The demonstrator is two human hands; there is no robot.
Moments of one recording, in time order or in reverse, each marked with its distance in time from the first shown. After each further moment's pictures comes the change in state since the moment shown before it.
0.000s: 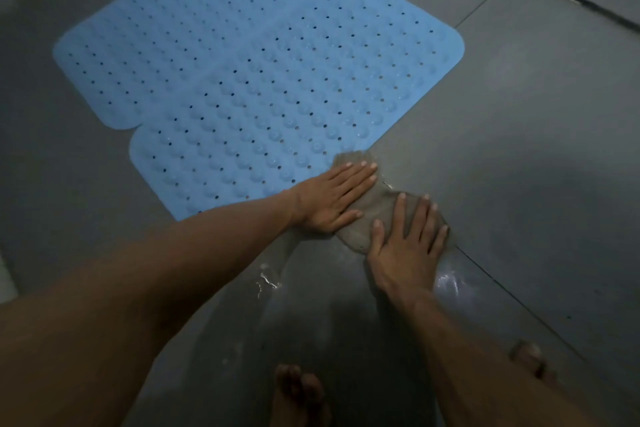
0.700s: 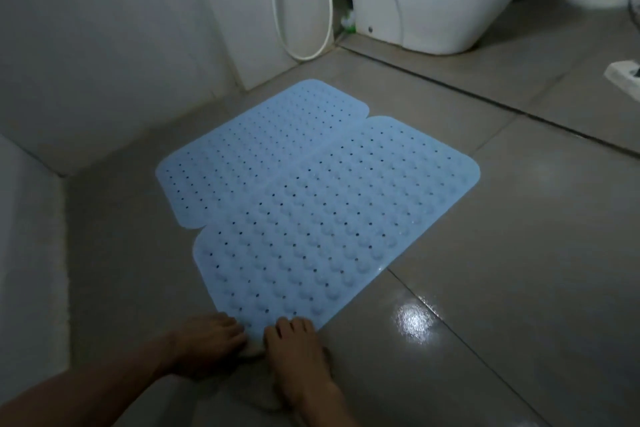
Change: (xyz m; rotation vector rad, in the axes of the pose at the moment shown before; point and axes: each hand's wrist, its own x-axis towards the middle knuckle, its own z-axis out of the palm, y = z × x) left_hand -0.228 -0.040 -0.051 0.013 -0.528 -0.177; right_hand -0.043 -0.165 0.005 0.037 -0.314 -0.877
